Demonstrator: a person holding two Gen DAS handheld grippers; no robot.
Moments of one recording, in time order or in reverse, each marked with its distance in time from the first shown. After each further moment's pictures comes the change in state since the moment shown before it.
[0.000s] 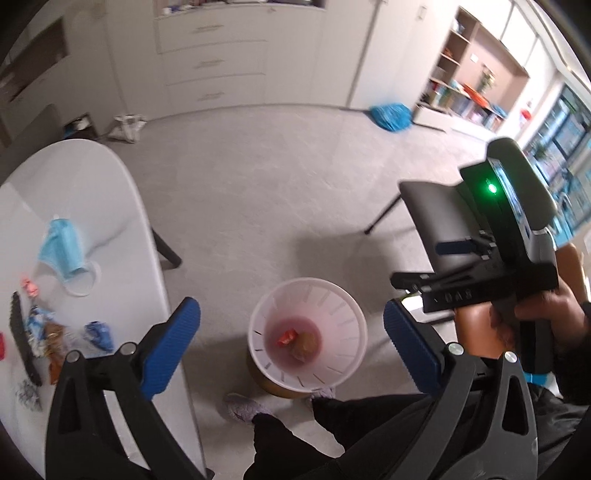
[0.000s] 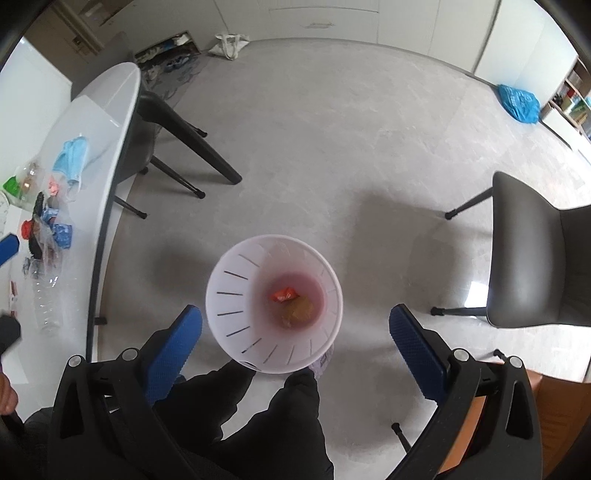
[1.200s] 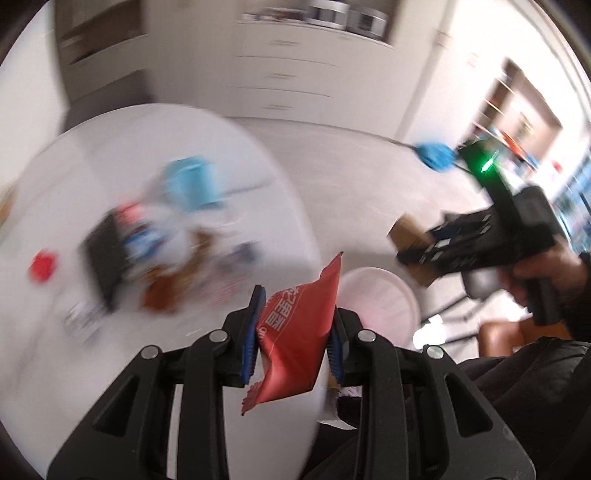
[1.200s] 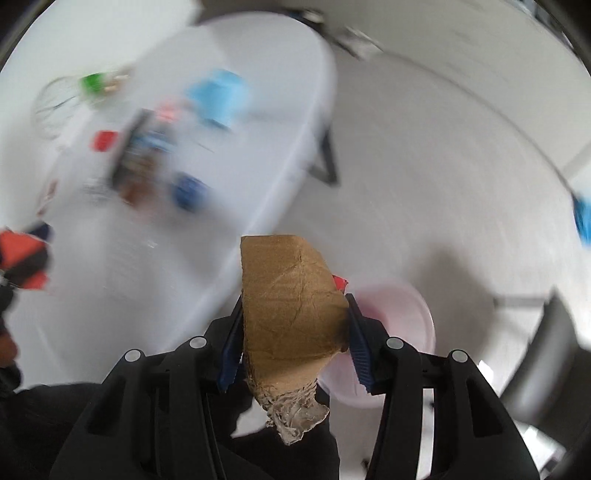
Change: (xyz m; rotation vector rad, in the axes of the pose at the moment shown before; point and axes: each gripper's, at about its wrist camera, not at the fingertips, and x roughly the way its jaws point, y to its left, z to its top) left arm -0.084 0.136 -0.092 -0.132 -0.075 0.062; right arm 0.027 0.165 0.019 -0.327 0.088 0.092
